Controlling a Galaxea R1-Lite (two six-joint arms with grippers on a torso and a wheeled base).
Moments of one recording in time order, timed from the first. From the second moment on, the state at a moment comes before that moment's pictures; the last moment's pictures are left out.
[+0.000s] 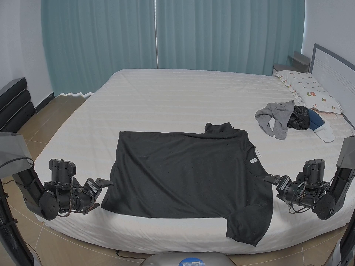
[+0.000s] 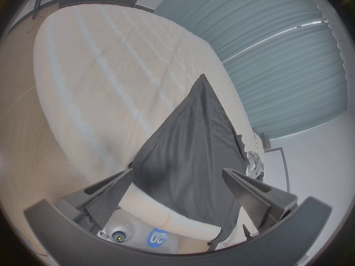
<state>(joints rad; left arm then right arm) -0.08 2.03 -0.41 -0.88 -0.24 -0.96 0.11 2.06 -0.29 -1.19 0.14 0.86</state>
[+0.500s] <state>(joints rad) -0.13 2.17 -0.48 -0.99 -0.12 -0.89 0.11 2.08 -0.29 -1.19 0.16 0.86</state>
